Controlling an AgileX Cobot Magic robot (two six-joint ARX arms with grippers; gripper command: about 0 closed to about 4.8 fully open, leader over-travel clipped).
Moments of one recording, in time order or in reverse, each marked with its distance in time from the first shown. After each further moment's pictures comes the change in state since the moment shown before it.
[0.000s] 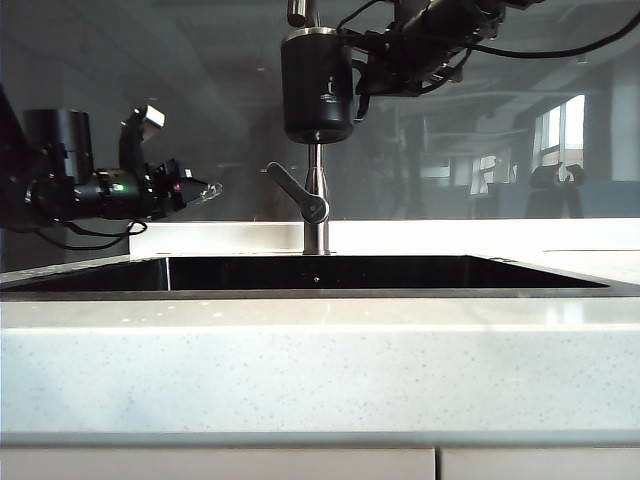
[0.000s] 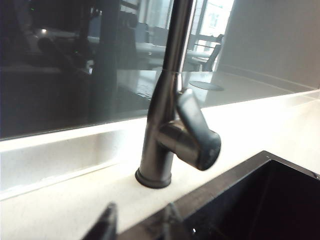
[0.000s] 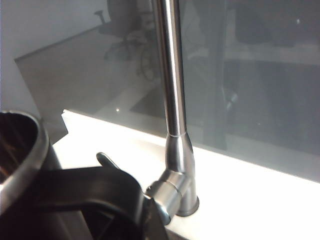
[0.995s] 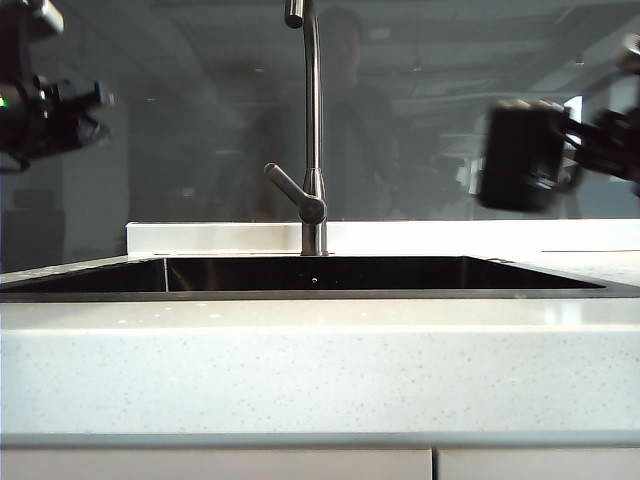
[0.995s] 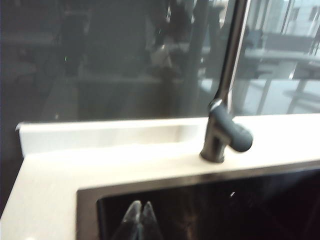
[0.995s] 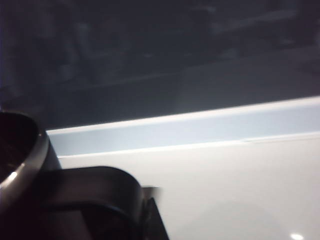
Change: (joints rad) left arm -0.003 -0.720 -0.802 0.005 -0.474 0.147; right arm -0.432 -0.172 -0.897 0.939 -0.068 0.133
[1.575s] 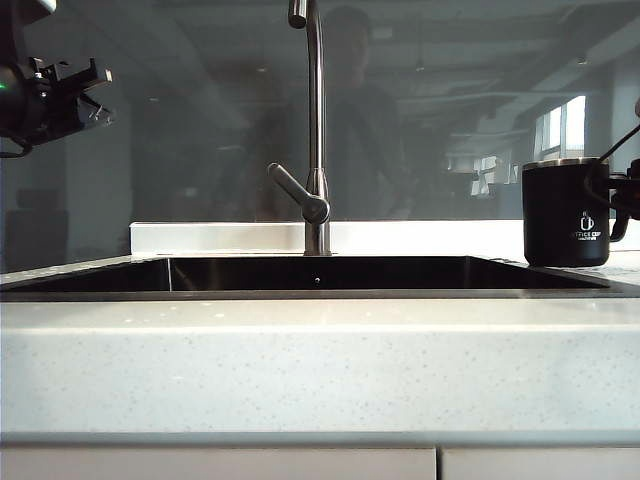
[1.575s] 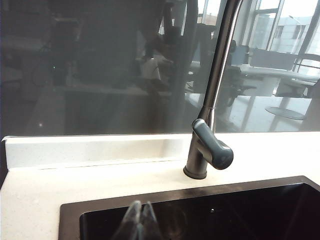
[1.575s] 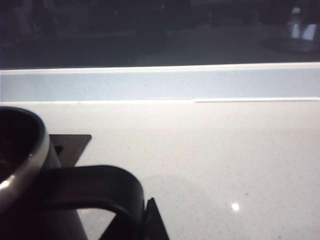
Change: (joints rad) left arm -0.009 -0.040 -0.008 0.026 0.037 -0.065; right arm -0.114 0.083 -0.041 -0.004 0.004 -0.184
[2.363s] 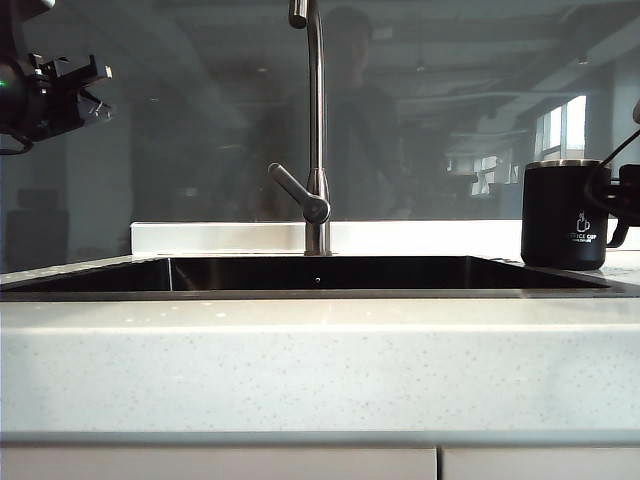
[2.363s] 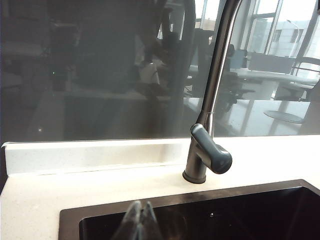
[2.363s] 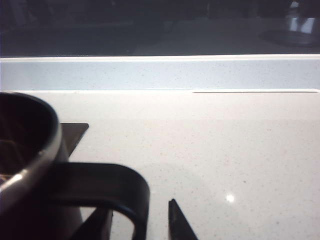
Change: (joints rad) left arm 0.000 0.000 0.000 0.019 0.000 0.000; right arm 0.009 -0.006 -0.009 -0.025 0.008 -0.012
